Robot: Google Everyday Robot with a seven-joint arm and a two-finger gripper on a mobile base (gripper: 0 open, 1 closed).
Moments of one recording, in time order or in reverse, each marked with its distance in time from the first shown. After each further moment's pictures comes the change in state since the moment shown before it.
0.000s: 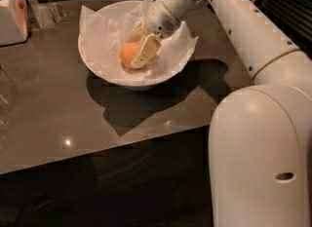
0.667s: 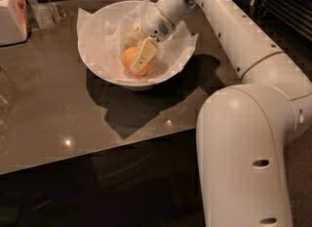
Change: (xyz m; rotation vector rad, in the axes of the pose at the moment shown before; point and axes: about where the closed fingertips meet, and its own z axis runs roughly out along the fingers) arm 0.008 -0.013 0.019 -0.036 -0.010 0.020
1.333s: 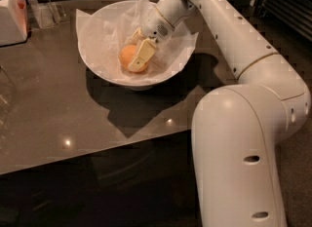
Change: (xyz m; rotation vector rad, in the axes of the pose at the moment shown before) arm 0.006 -0.008 0.005 -0.001 0.001 0.020
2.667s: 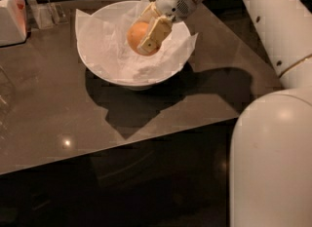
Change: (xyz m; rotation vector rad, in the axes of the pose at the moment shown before) arm -0.047 0.053 -0.081 0.094 -0.061 -0.056
